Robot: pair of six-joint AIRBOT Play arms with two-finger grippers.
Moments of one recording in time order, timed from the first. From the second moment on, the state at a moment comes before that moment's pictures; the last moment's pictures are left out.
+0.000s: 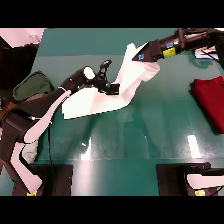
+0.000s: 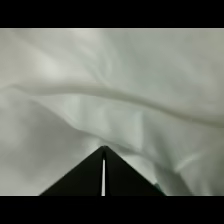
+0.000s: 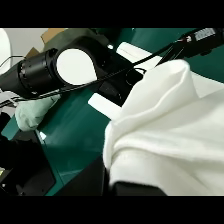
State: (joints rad) left arm -0.48 -1.89 1.67 0.91 -0.92 -1.46; right arm 0.17 -1.53 1.84 -0.63 1.45 1.26
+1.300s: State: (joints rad) left arm 0.00 -1.37 1.91 1.35 -1.46 -1.47; right arm 0.69 -1.95 2.04 -0.62 1.01 1.11
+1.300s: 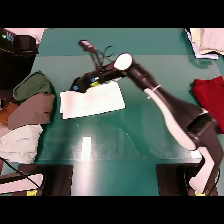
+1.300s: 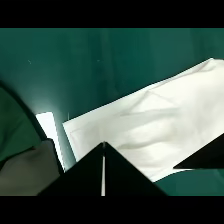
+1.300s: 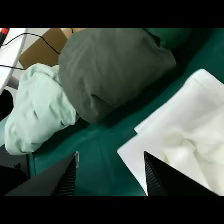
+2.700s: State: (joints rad) left arm 0.00 -1.37 1.91 1.30 -1.50 -1.47; right arm 0.31 -2.08 1.71 -0.55 1.25 1.24
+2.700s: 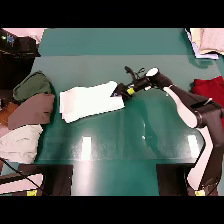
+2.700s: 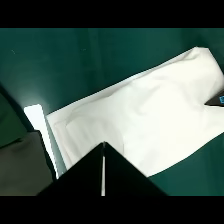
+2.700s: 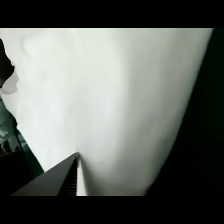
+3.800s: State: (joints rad) left arm 0.00 -1.37 1.91 1.18 -1.53 -1.47; right arm -0.49 -1.70 1.90 -0.93 1.29 1.22
